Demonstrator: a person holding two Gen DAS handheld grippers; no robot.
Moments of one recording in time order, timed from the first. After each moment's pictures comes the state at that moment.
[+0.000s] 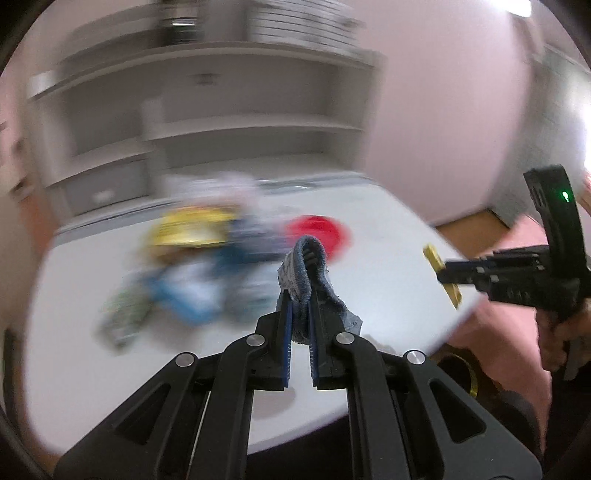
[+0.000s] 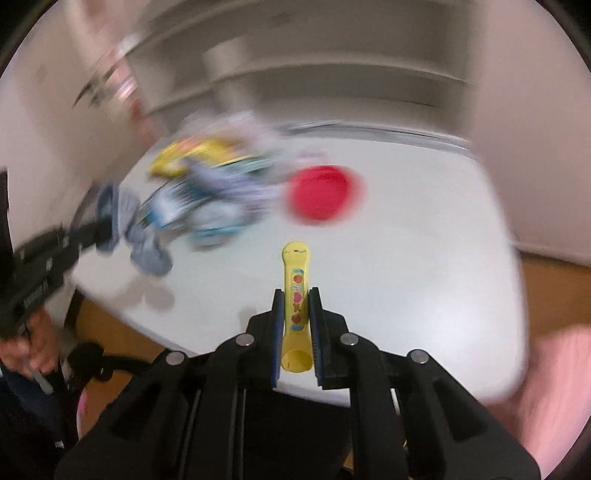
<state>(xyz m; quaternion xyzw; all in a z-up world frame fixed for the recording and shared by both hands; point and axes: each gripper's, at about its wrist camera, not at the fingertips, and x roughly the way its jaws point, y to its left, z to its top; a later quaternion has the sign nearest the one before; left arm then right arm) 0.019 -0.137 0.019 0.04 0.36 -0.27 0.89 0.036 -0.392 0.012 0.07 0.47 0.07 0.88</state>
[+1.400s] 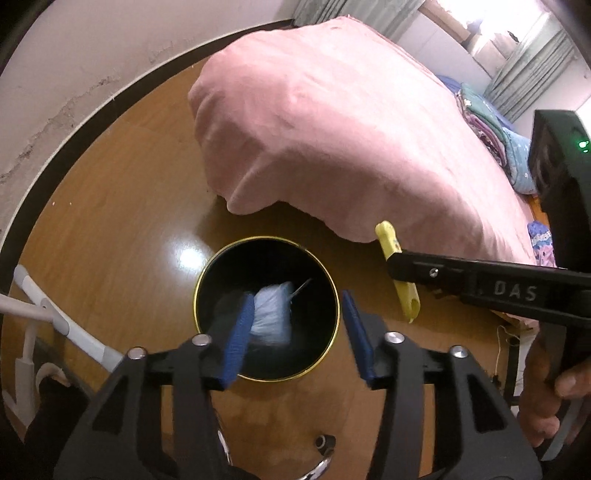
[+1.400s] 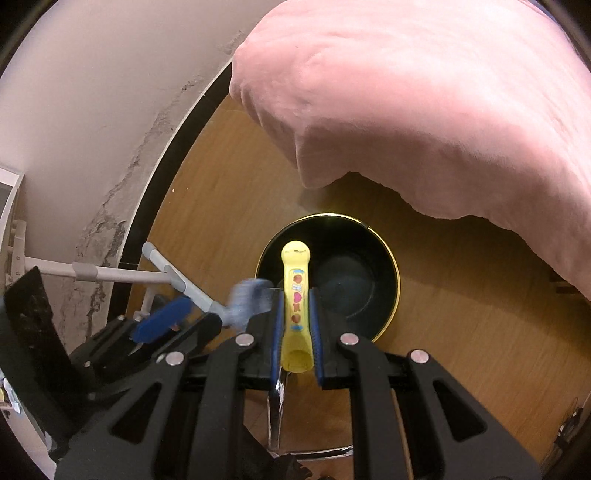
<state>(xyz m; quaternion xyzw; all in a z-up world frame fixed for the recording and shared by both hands) -0.093 -0.609 -0.270 0.20 0.52 -0.58 0.59 -0.204 -0.736 -0.245 0.43 0.50 -0.33 0.68</state>
